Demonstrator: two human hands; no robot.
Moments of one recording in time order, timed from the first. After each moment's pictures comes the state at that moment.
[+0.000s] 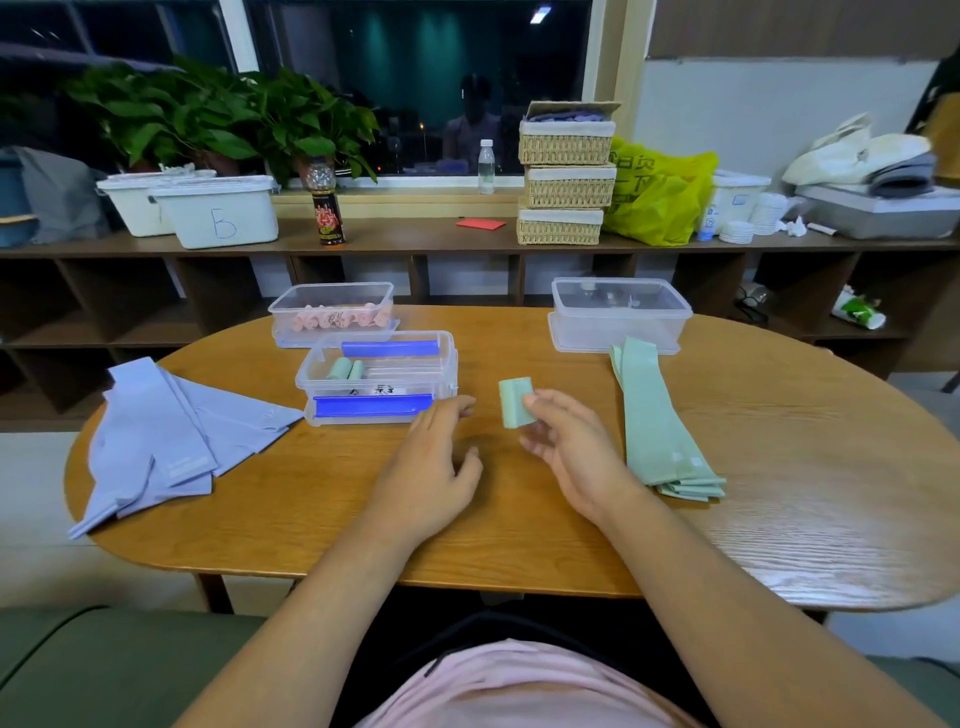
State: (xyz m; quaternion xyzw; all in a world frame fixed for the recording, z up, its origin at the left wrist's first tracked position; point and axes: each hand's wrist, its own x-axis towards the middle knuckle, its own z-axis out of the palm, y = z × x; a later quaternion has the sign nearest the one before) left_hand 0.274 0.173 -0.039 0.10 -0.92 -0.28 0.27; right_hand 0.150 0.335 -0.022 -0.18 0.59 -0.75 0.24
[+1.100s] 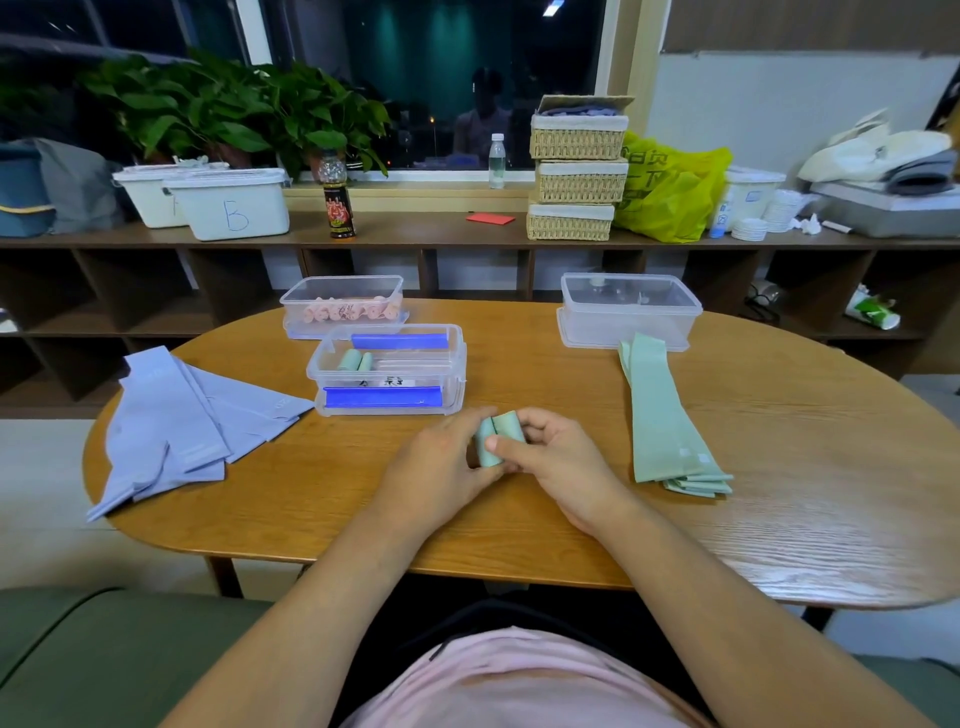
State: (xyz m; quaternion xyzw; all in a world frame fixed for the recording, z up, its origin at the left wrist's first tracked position) left_hand 0.276 0.177 -0.041 0.08 -0.93 -0.23 0.28; right_hand 0.178 0.331 -0.028 -0.29 0.62 -0.68 0.26
